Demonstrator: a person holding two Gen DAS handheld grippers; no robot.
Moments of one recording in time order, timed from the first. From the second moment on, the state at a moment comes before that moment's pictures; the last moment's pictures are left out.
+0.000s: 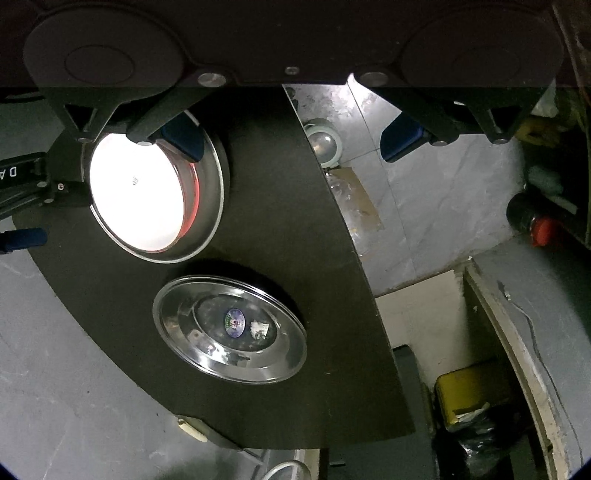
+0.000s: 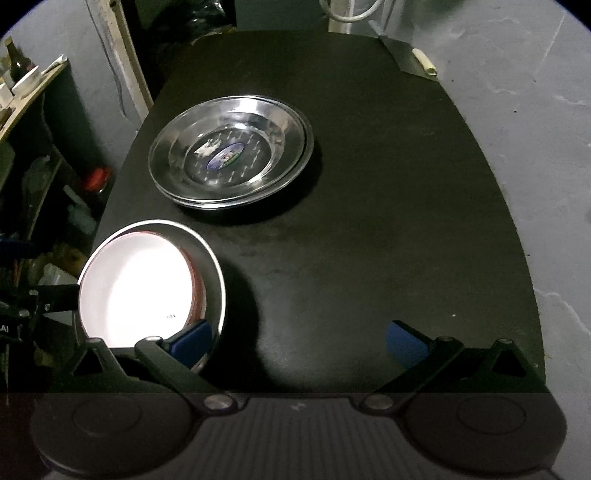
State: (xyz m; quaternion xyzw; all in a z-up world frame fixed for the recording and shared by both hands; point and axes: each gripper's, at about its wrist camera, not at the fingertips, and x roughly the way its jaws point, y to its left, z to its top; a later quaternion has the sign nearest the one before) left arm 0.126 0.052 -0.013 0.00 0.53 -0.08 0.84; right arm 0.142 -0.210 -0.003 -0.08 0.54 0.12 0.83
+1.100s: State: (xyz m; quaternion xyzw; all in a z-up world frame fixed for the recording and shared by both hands) left arm 0.129 0.021 -0.013 0.11 0.53 -0.08 0.84; right arm 0.144 -0.205 -0.014 -0.10 0.53 0.15 0.83
